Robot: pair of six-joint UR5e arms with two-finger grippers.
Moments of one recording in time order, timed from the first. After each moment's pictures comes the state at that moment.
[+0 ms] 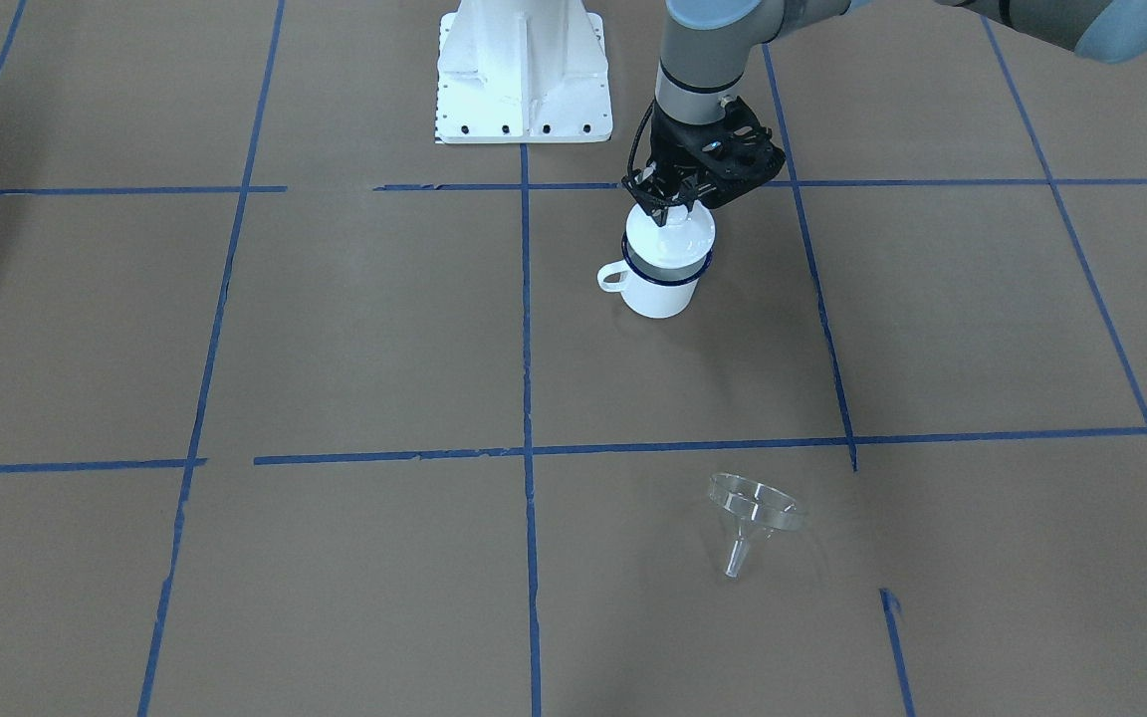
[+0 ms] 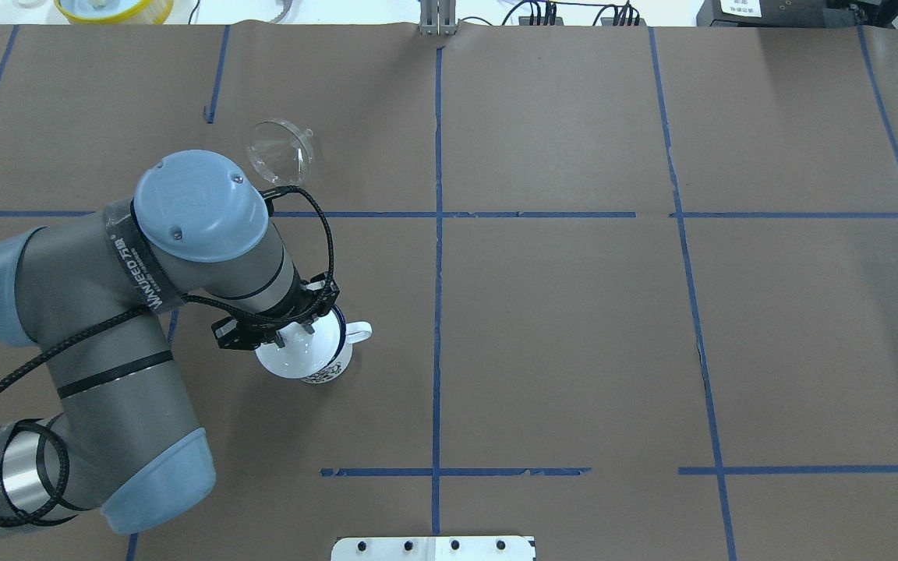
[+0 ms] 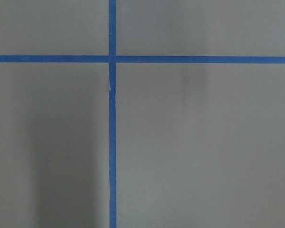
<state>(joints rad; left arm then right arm) -0.53 -2.14 -2.00 -1.25 -1.93 -1.66 1.57 -1.68 1.66 -1.57 2.29 0.01</state>
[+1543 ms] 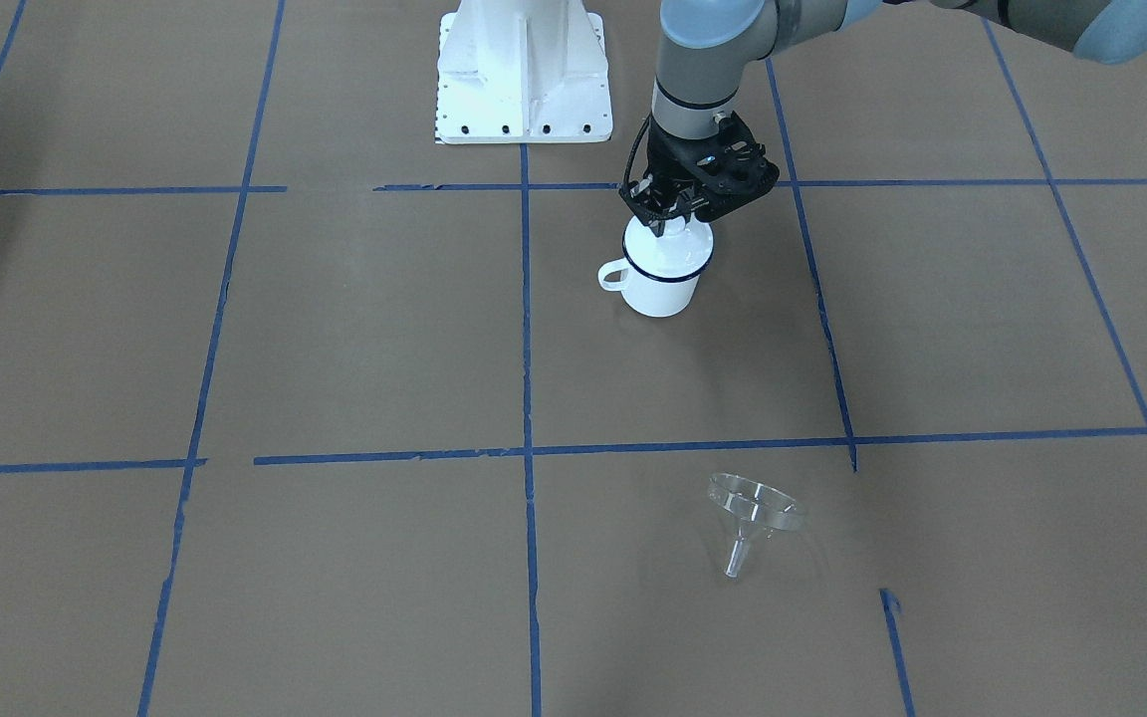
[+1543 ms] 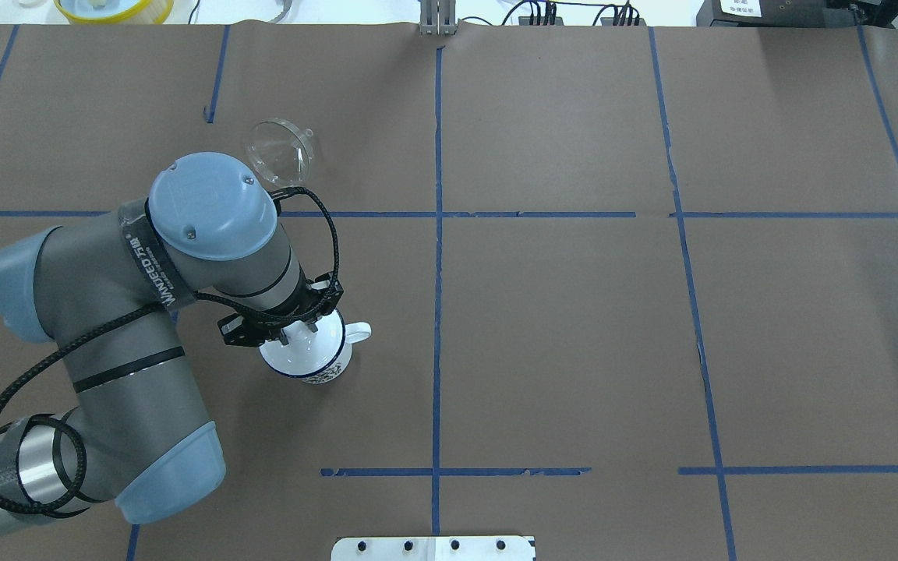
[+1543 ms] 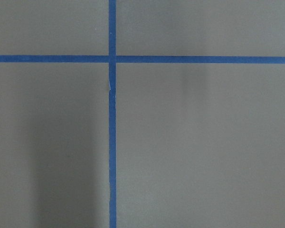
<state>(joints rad) -0.53 -2.14 -1.97 -1.28 -1.93 -1.63 1.57 -1.68 1.66 -1.57 2.29 0.01</state>
